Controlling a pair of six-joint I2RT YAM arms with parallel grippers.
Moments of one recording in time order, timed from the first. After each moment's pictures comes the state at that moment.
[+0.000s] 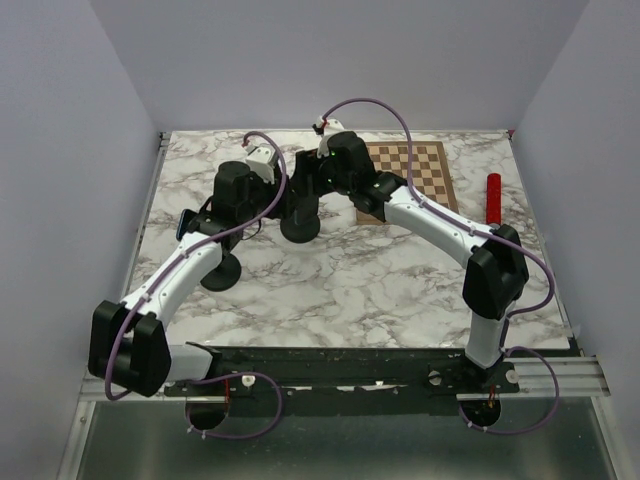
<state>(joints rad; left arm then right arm) -0.35 1.29 0.97 -0.06 0.26 -0.19 0.75 1.88 1.65 -0.17 0.02 0.31</state>
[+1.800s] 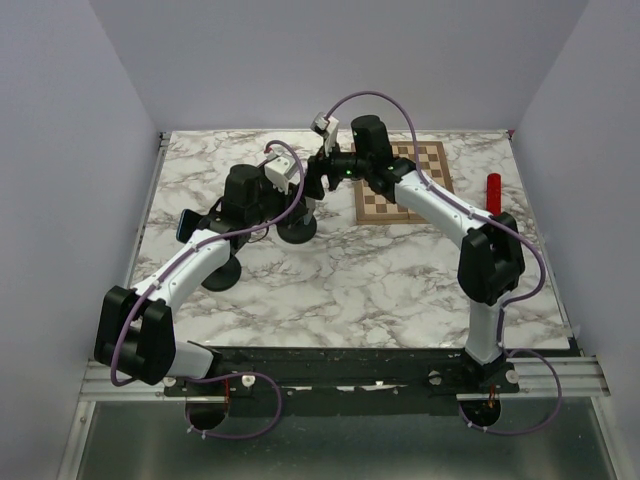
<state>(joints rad) -0.37 1.37 0.96 -0.02 0.41 -0.06 0.59 1.95 1.69 -0.12 -0.65 -0.05</state>
